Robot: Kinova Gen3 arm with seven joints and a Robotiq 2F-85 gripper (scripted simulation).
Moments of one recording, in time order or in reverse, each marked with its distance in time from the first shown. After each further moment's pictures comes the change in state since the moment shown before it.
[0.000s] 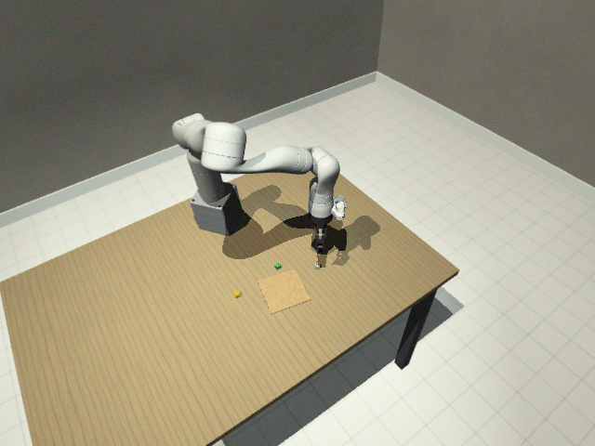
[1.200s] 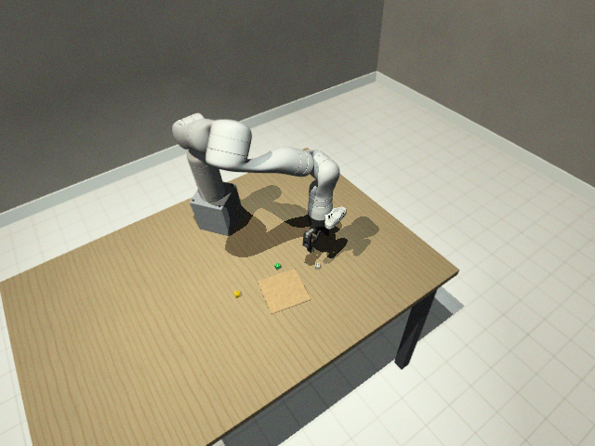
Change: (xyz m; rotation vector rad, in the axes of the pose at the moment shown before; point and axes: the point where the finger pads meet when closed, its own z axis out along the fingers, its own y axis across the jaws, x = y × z) arm -0.005 -0.006 0.014 0.008 -0.020 0.589
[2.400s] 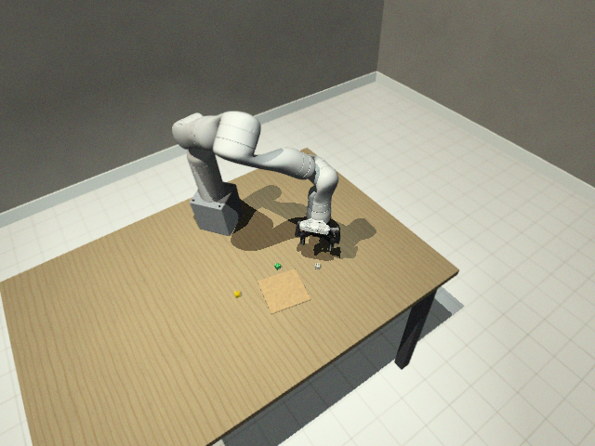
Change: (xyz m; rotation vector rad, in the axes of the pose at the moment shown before) arm -0.006 0.000 0.022 -0.007 -0.014 1.150
